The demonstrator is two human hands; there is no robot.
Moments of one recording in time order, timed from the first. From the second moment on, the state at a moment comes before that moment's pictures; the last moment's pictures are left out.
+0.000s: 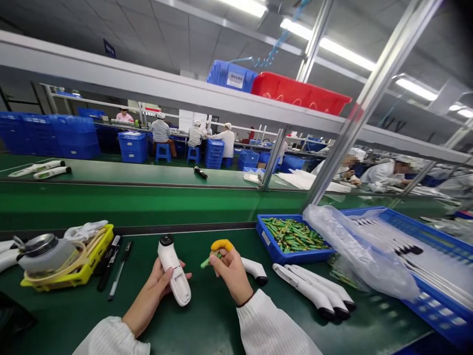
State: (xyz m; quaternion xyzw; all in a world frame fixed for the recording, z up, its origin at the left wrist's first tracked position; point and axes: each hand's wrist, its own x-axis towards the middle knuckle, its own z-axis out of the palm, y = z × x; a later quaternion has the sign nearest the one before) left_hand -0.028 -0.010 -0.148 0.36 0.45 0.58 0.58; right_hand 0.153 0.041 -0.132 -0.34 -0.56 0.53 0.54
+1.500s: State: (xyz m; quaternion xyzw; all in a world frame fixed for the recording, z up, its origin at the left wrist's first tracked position) left_hand -0.024 -0.016 -0.141 0.37 0.39 0.61 0.58; right_hand 0.138 0.011 -0.141 -0.42 -0.75 0.38 0.35
